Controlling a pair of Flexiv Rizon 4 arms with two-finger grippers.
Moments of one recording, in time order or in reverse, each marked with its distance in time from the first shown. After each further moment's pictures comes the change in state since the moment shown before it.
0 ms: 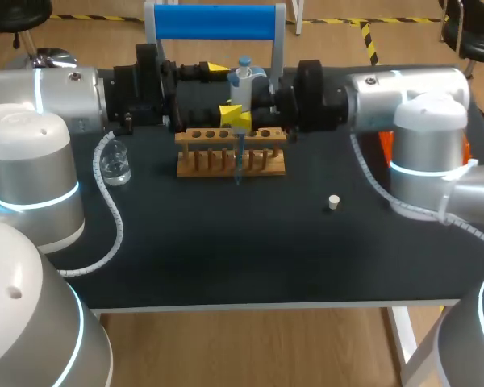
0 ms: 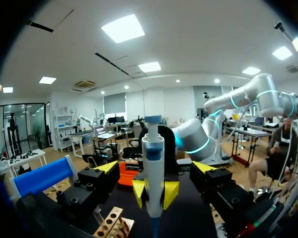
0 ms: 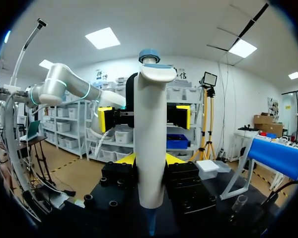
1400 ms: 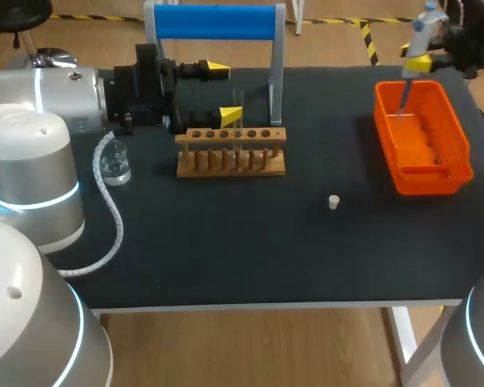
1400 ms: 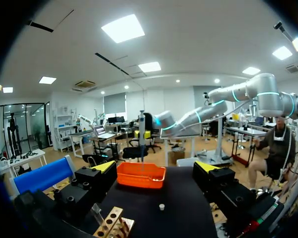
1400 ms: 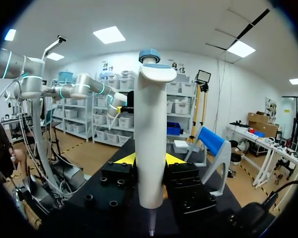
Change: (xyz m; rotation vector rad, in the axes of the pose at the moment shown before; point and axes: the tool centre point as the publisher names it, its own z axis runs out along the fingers) left arm 0.000 0.000 0.000 0.000 0.000 0.000; right arm -0.082 0.022 -0.323 0.118 0.023 -0.045
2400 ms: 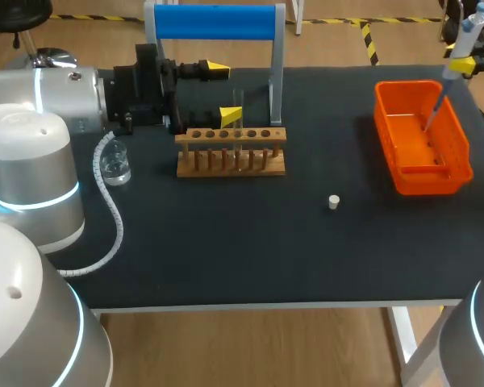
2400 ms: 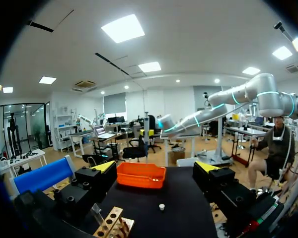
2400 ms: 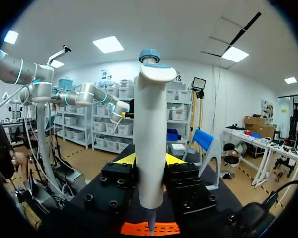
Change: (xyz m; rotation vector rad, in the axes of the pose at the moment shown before) left arm 0.000 0.000 0.000 0.000 0.000 0.000; right arm 0.009 -0.012 -0.067 -0.081 -0.016 0.015
